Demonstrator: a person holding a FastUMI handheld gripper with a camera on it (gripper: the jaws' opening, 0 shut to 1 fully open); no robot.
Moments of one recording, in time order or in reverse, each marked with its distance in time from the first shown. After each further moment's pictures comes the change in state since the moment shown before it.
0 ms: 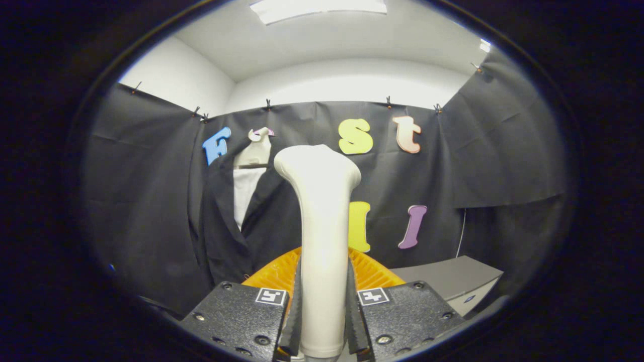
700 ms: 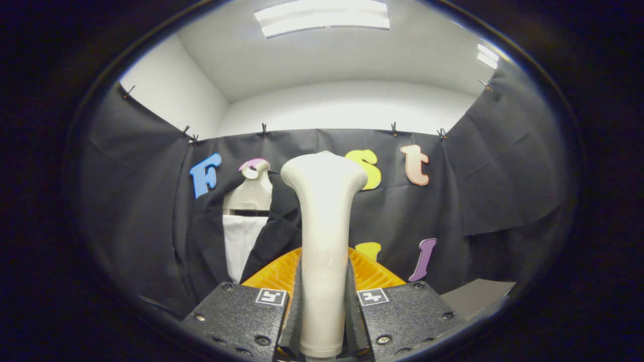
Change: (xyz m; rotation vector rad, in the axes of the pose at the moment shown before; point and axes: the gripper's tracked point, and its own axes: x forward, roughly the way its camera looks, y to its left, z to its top) arm 0.119 0.046 0.071 0.018 -0.159 -0.050
